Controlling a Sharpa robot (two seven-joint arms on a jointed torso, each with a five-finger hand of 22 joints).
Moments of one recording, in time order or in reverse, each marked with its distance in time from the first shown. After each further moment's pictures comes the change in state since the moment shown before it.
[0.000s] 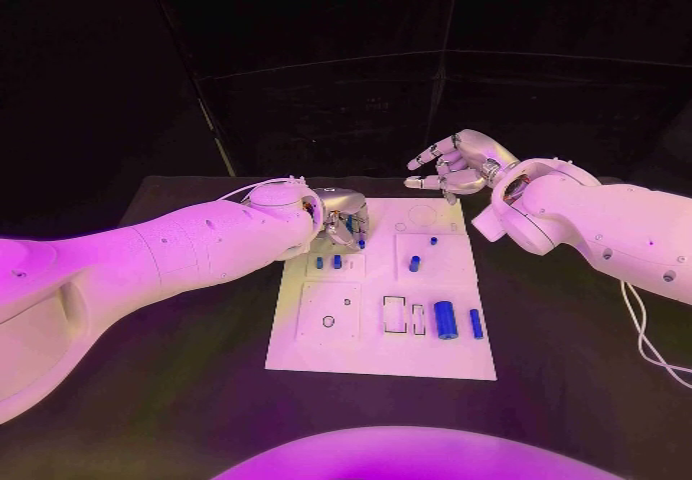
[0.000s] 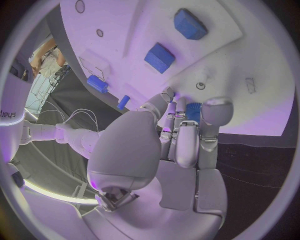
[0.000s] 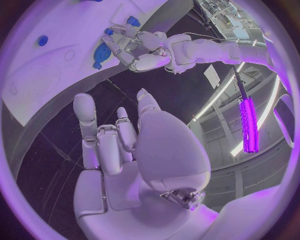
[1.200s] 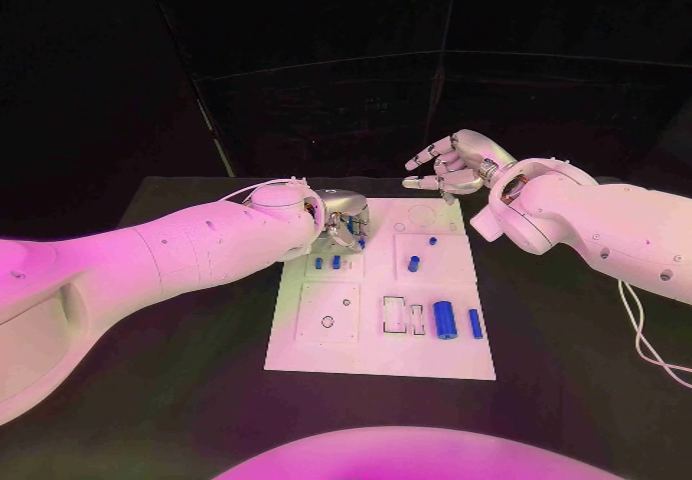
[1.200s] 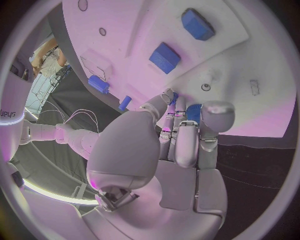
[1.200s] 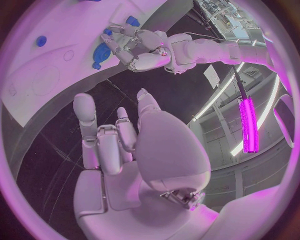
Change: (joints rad) left arm 0.000 0.004 0.000 0.008 -0.001 0.012 -0.009; left_hand -0.023 0.007 0.061 0.003 -0.007 0.040 -0.007 -0.020 -0.011 0.061 -0.011 -0.027 0.002 0.000 -0.007 0.000 -0.012 0.000 0.010 -0.003 0.041 0.046; right arm 0.000 0.003 0.000 -0.001 0.000 0.000 0.000; right_hand 0.000 0.000 -0.003 -0.003 0.000 0.000 0.000 0.000 0.000 0.000 0.000 0.000 0.001 0.000 0.000 0.000 0.001 0.000 0.000 0.000 0.000 0.000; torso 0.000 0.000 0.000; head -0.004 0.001
